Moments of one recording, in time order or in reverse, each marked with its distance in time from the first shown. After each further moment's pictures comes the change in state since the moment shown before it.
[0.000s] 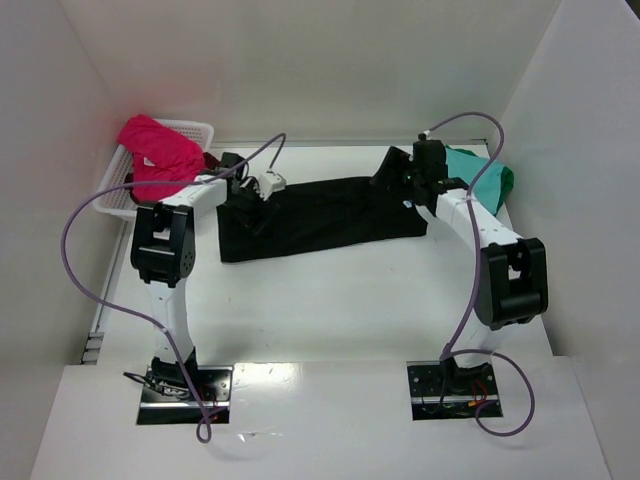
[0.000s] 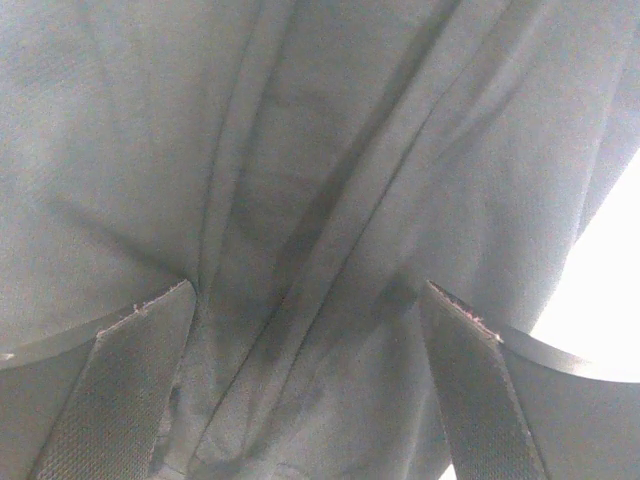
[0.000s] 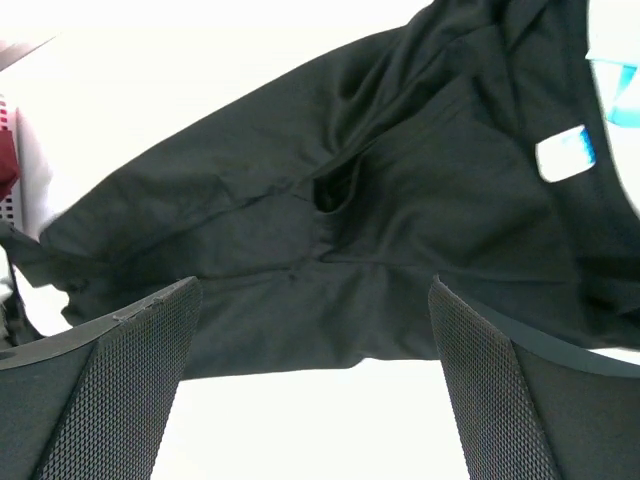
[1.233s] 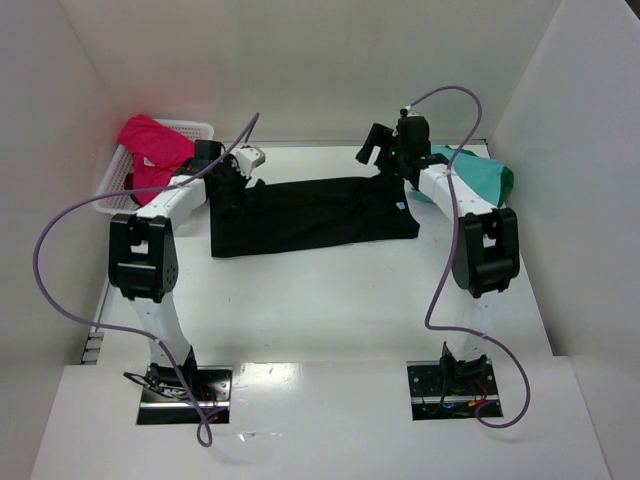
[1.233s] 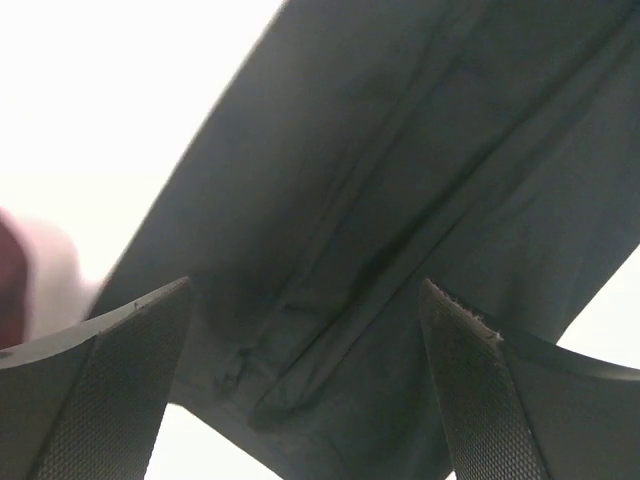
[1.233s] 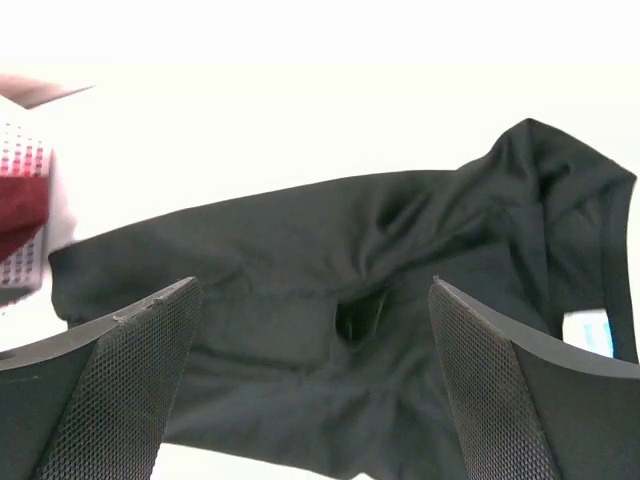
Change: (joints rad) left arm 0.079 -0.179 -0.085 0.244 -0.041 -0.097; right arm 0.027 0.282 0.328 0.034 -0.028 -0.065
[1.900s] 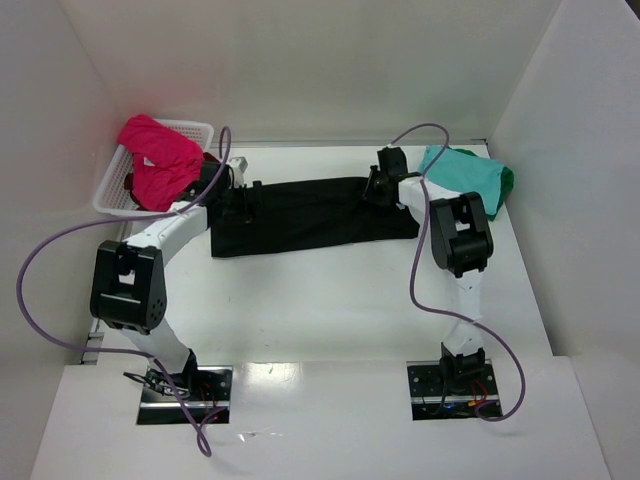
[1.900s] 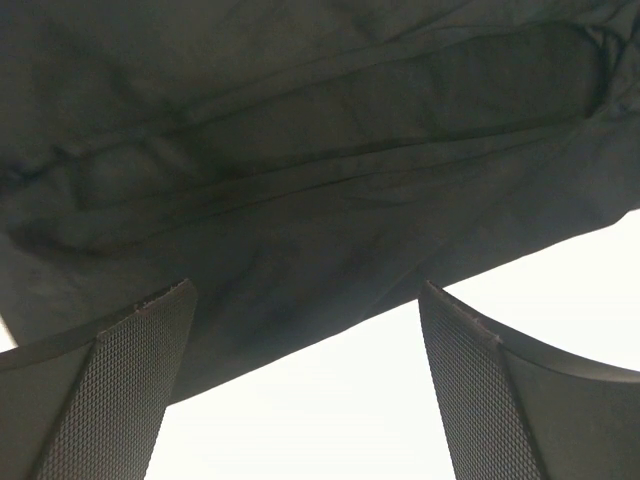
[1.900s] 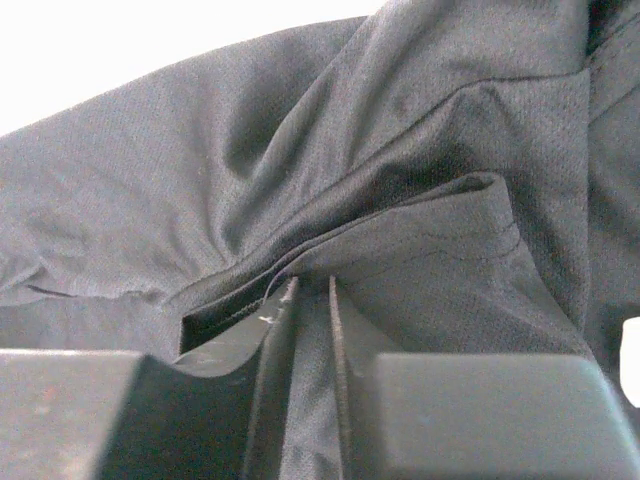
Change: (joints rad) left arm -0.087 -0.244 -0.311 0.100 -0.238 -0.791; right arm 0.030 0.245 -0.034 0.009 0.039 0.022
